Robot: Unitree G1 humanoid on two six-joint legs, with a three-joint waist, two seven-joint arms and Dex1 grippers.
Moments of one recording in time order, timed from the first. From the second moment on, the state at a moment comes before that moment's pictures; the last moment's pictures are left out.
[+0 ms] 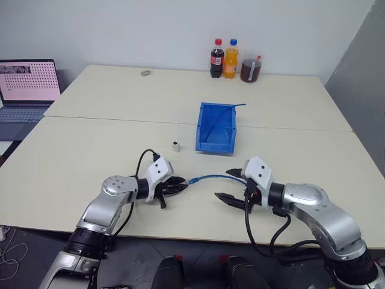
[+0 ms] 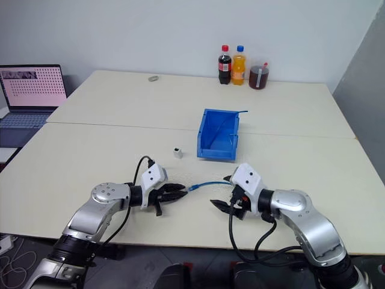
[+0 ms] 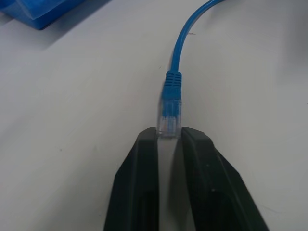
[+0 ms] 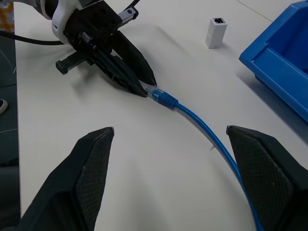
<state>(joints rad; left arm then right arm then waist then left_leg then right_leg) -0.32 0.59 -0.18 0.07 -0.17 0.33 -1.02 -0.22 -0.51 0.21 -0.59 0.27 0.79 0.71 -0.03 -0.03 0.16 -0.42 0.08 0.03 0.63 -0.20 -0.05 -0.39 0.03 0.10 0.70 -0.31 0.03</state>
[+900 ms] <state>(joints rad) -0.34 0.58 -0.02 -0.16 -0.66 0.78 -1.12 -0.02 -0.44 0.02 -0.68 0.63 0.86 0.65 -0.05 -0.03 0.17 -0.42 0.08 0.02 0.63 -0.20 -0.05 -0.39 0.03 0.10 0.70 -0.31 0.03</state>
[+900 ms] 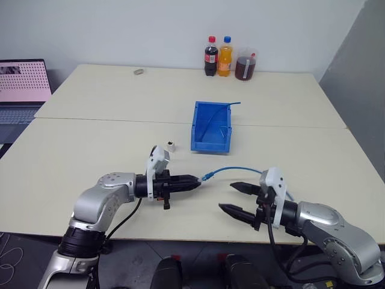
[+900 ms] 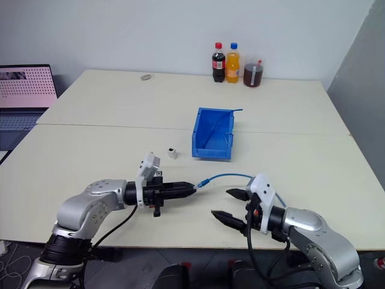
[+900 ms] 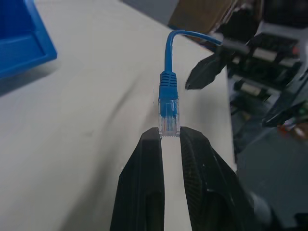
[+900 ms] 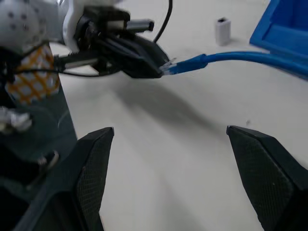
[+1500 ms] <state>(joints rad) -0.36 0.56 0.04 -0.19 -0.87 1.00 -1.01 -0.22 -0.31 -0.05 -0.55 0.94 0.95 0.51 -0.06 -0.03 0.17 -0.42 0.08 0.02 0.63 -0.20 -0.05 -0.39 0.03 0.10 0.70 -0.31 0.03</state>
